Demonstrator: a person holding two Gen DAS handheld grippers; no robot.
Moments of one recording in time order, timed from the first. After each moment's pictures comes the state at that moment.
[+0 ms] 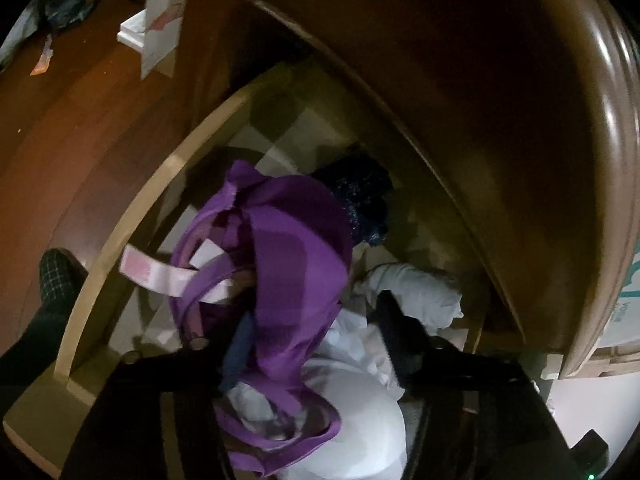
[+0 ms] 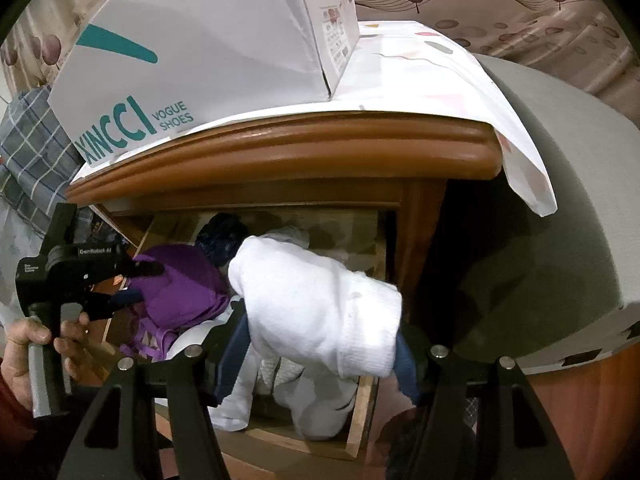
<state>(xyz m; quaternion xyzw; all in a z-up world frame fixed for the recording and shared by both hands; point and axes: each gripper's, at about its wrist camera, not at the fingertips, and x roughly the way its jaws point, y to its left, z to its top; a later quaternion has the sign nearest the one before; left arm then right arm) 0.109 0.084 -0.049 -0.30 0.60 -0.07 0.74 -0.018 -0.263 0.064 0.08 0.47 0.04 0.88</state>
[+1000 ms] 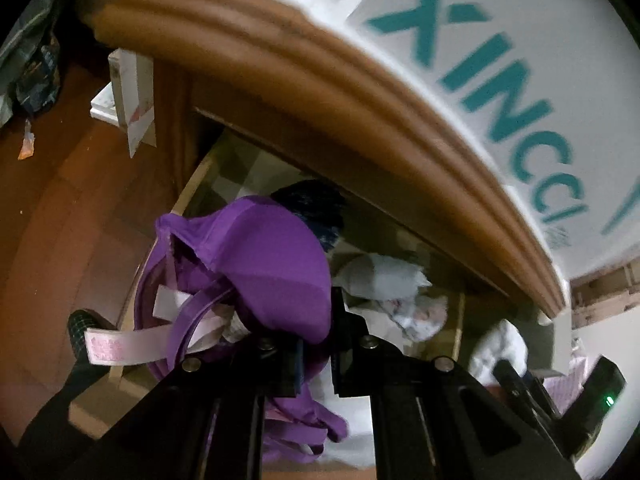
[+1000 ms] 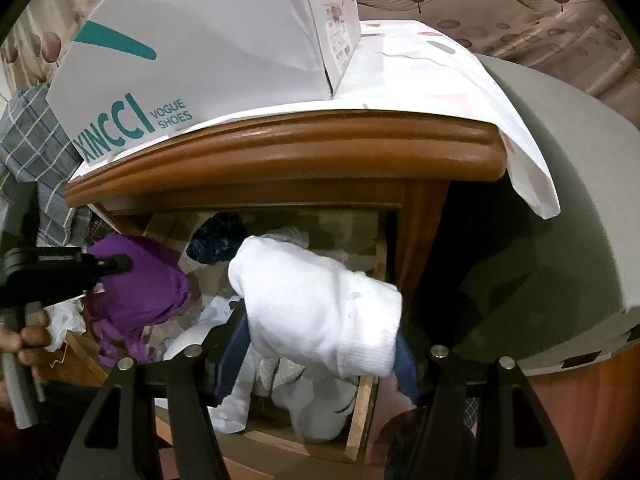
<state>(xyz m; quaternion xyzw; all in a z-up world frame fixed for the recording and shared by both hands) 0.080 0.070 0.017 -0.21 0.55 -0.13 0.80 -0.018 -0.260 0.062 0.08 0.47 0.04 0.88</state>
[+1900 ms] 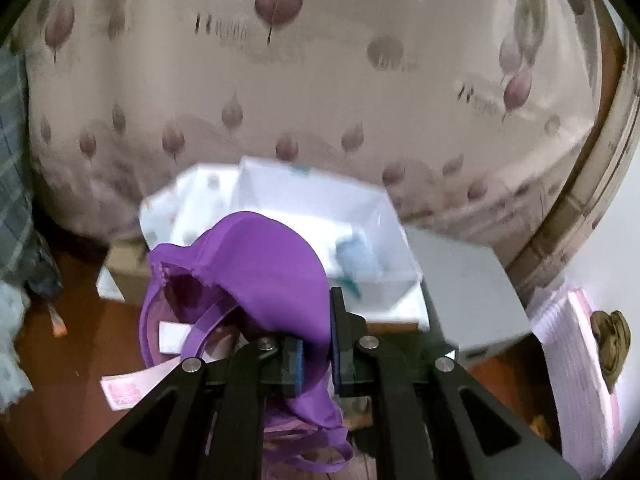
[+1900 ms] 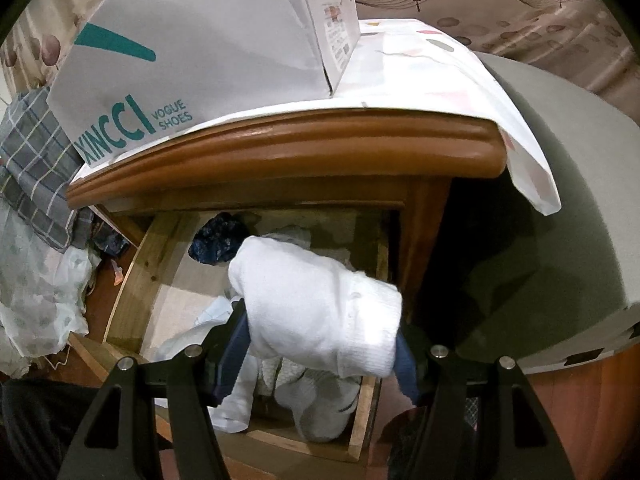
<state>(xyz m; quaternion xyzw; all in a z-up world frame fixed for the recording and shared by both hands) 0.001 0.069 0.337 -0.07 0.37 -0.23 0.90 -0.016 -0.264 0.062 0.09 0.47 0.04 0.88</state>
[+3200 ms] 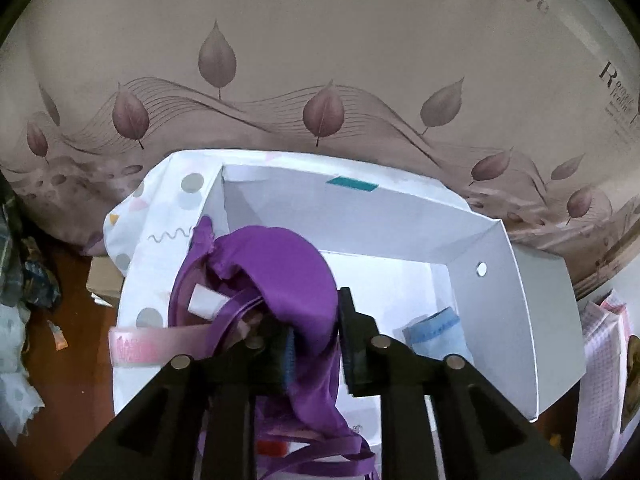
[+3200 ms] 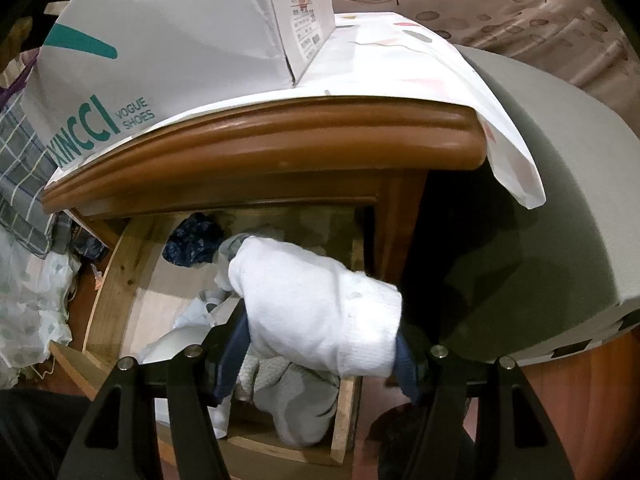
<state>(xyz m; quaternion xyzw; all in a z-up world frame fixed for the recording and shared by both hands) 0.244 -0.021 0.227 -0.03 0.48 -0.17 0.86 -0.011 -0.263 0.054 0.08 0.48 0.00 0.87</state>
